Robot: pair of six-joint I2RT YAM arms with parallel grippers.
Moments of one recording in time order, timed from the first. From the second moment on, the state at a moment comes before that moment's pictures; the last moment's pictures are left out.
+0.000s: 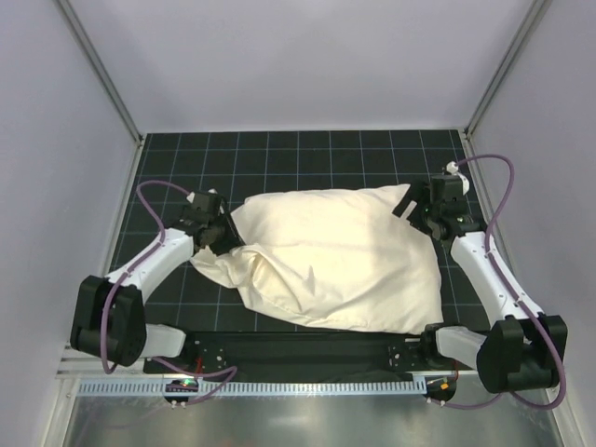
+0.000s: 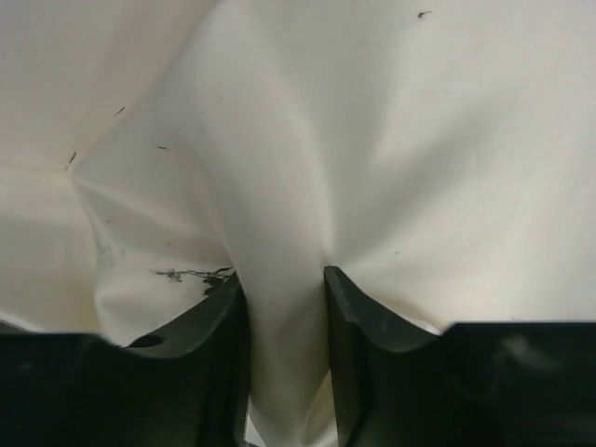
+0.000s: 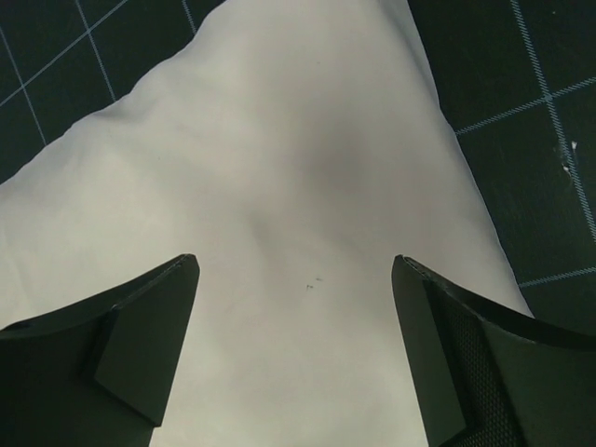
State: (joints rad) left arm -0.29 1.31 0.82 -0.51 0.05 -0.70; right arm 0.07 1.15 0.88 -0.49 0.05 0.58
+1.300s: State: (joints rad) left arm -0.12 1.38 1.19 -0.62 -0.30 -0.63; right arm -0.07 1.47 1.16 -0.45 0.09 0.62
